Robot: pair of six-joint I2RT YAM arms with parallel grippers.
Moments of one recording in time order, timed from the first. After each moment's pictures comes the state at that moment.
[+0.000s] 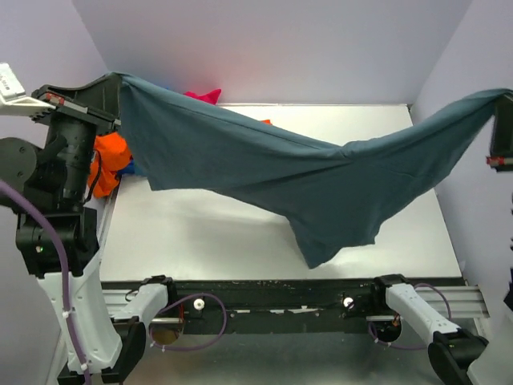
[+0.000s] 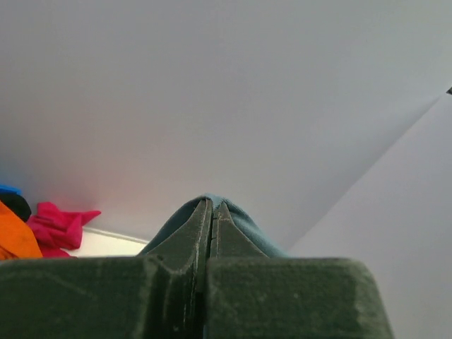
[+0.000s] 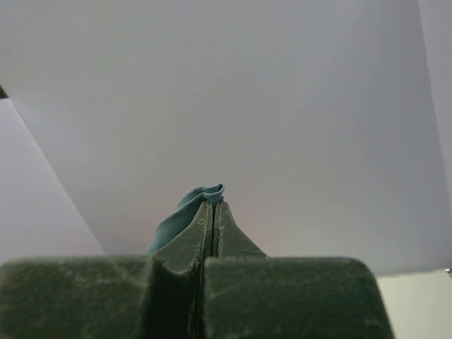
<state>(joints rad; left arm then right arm) 0.05 1.01 1.93 -0.58 0.13 -0.70 0.12 0.85 1.96 -0.57 0.08 0.34</state>
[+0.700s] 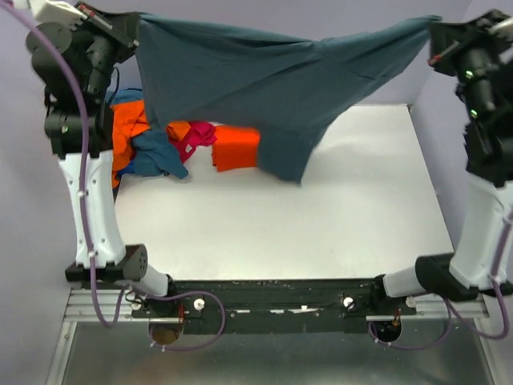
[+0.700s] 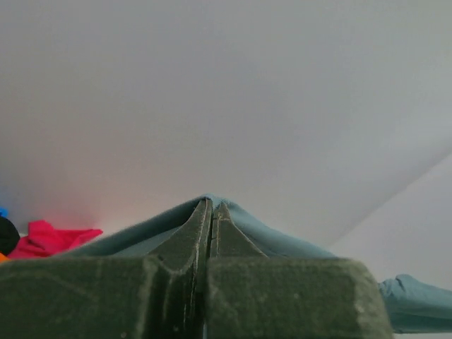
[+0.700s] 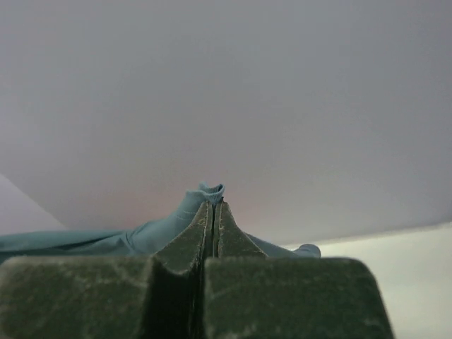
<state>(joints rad) 0.05 1.59 2.34 -0.54 0.15 -0.70 0.11 1.51 2.41 -0.71 0.07 0.36</state>
